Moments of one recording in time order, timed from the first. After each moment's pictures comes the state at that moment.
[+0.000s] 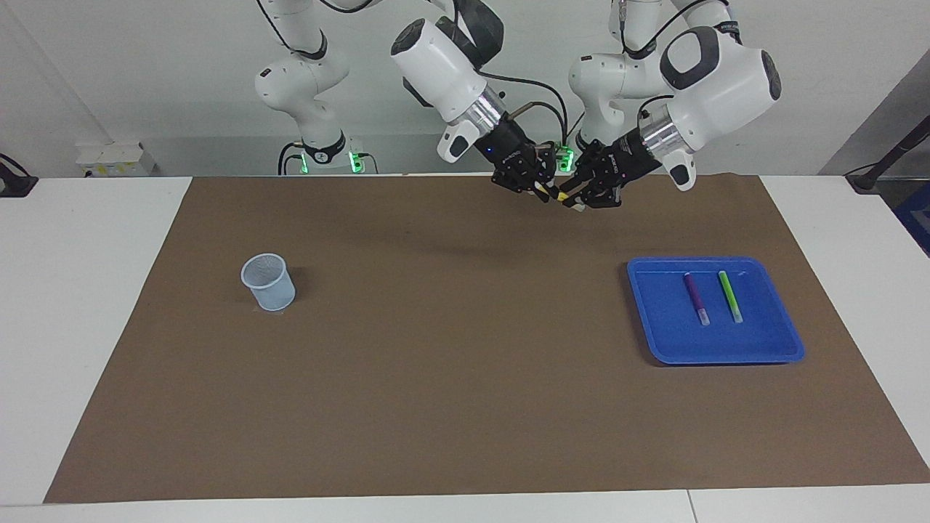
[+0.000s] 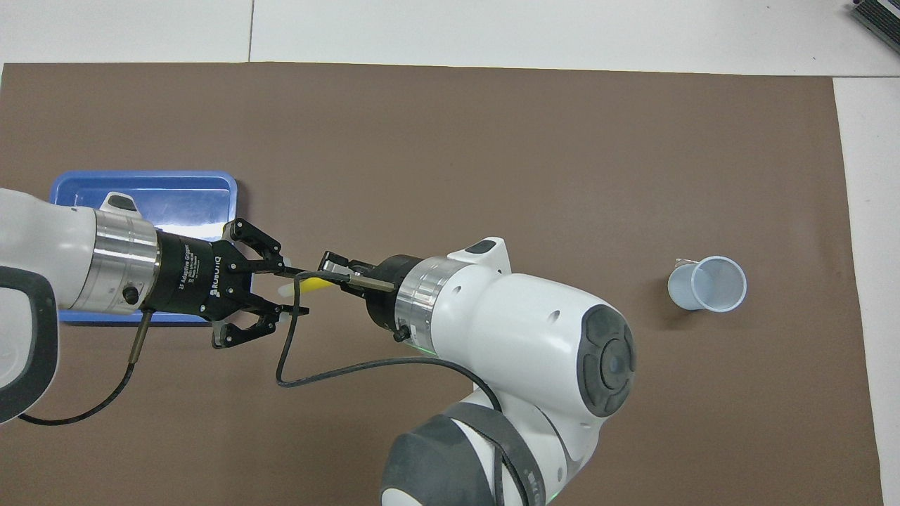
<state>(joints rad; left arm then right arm) -0.13 -0.17 -0.08 -2.02 -0.74 1.80 -1.58 0.76 0.10 -0.03 -1.84 0.66 2.60 0.63</state>
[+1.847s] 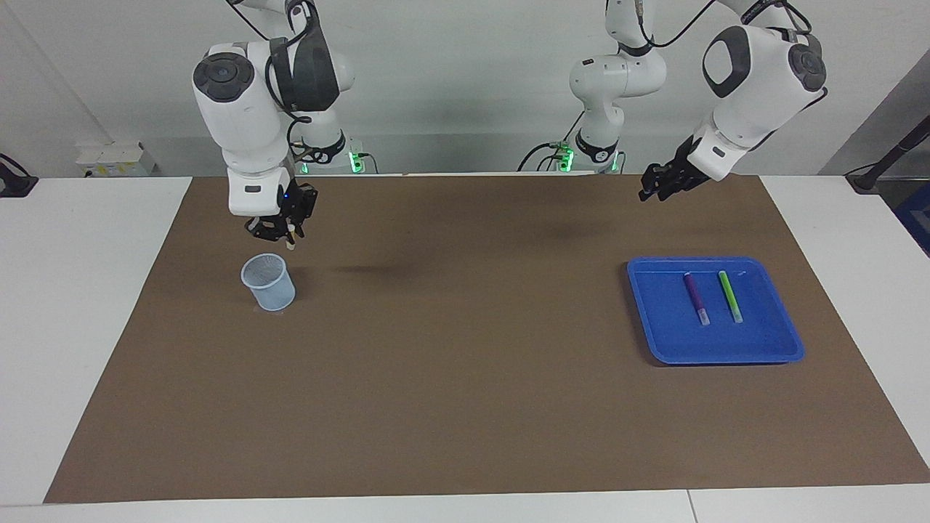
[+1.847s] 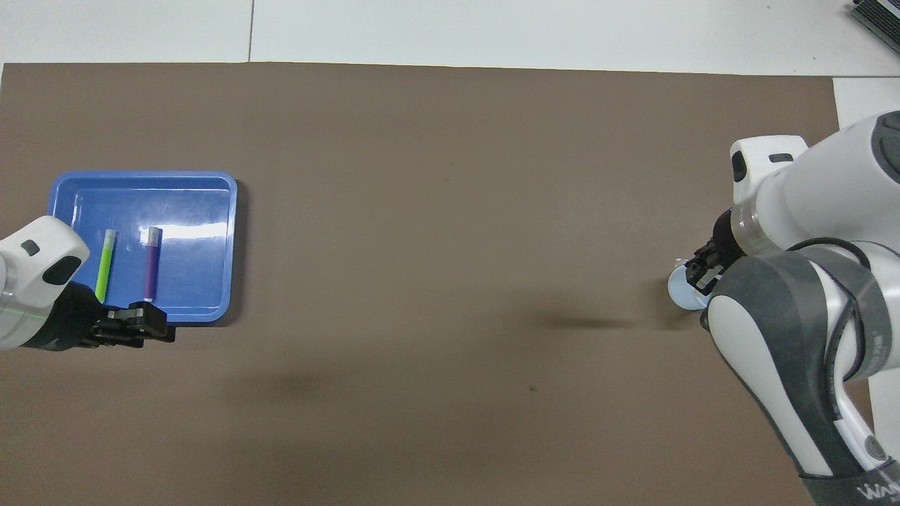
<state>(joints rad) 0.10 -0.24 -0.07 -2.12 -0.21 1.69 0.03 0.18 -0.01 -0.04 -1.86 -0.08 1.79 -0.73</state>
